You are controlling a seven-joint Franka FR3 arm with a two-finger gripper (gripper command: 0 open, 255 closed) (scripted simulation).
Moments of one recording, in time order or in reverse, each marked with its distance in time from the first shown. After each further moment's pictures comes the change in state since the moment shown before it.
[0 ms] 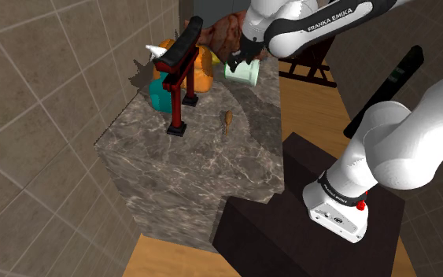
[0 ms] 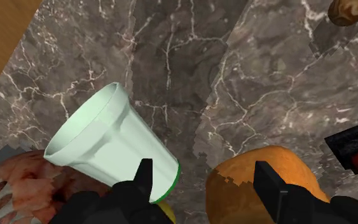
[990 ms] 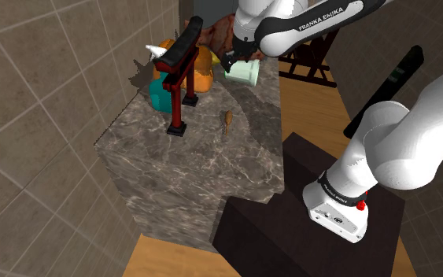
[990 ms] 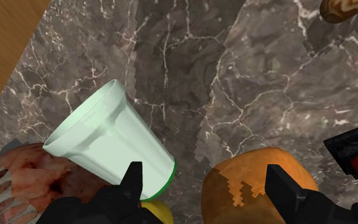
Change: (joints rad) arm 0.015 0.052 0.052 0.066 -0.025 -0.094 0.064
